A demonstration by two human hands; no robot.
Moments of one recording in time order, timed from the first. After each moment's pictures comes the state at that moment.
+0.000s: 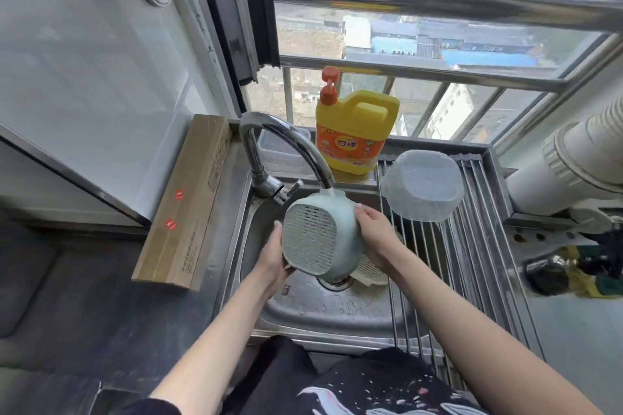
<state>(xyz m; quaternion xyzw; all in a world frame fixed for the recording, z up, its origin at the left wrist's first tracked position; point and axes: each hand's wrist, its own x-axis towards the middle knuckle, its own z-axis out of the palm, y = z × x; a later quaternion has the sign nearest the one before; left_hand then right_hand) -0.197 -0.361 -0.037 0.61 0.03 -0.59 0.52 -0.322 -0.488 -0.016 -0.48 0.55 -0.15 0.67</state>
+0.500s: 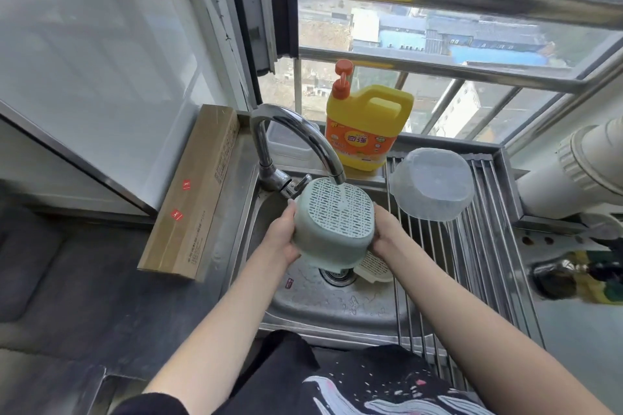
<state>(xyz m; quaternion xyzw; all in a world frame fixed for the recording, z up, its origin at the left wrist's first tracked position) -0.188 -0.393 -0.008 0.48 0.14 -0.59 0.63 -0.309 -0.501 -0.016 -0.18 0.58 -0.16 0.78</state>
